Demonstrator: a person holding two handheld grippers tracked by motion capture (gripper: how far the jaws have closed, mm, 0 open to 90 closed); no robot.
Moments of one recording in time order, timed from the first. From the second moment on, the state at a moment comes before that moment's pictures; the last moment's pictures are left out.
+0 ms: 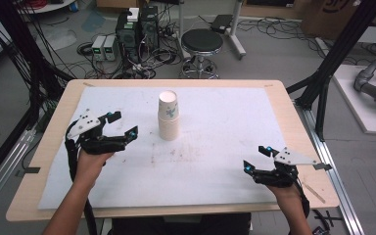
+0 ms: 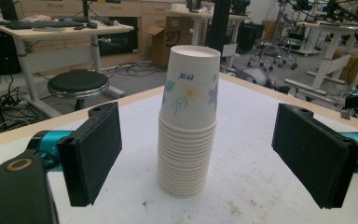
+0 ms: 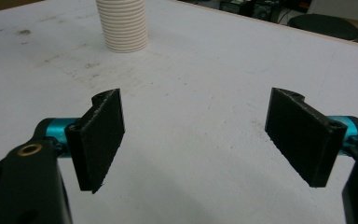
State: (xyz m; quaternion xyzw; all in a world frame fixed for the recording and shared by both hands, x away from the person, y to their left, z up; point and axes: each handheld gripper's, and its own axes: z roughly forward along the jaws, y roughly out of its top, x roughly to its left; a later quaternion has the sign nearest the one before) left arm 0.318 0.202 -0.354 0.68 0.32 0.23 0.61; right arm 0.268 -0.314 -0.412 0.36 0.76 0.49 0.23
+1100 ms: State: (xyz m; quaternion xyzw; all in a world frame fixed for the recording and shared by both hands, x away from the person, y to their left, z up) left arm 0.410 0.116 -0.331 0.73 0.32 0.22 0.56; right arm 0.268 -0.317 -0.409 0.36 0.76 0.50 0.22
